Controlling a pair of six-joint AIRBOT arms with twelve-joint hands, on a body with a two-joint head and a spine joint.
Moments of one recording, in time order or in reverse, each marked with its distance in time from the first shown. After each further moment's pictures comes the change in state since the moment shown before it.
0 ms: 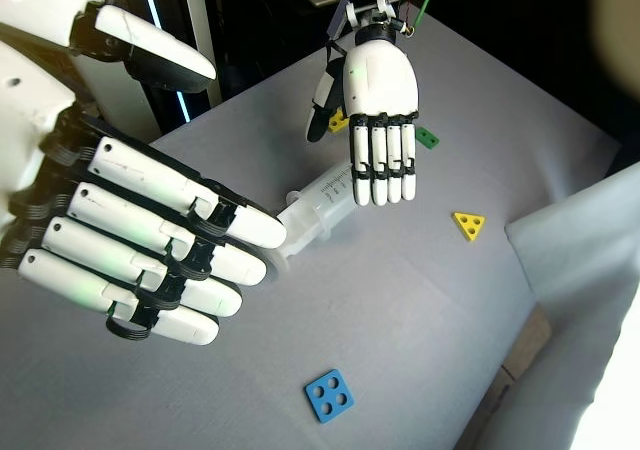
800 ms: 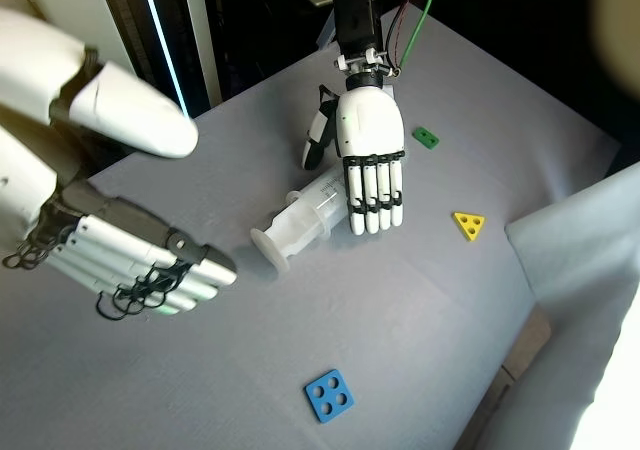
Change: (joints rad) left arm 0.062 -0.140 0.116 -0.073 -0.045 0.006; right arm -0.007 0.027 -0.066 0.266 -0.284 0.217
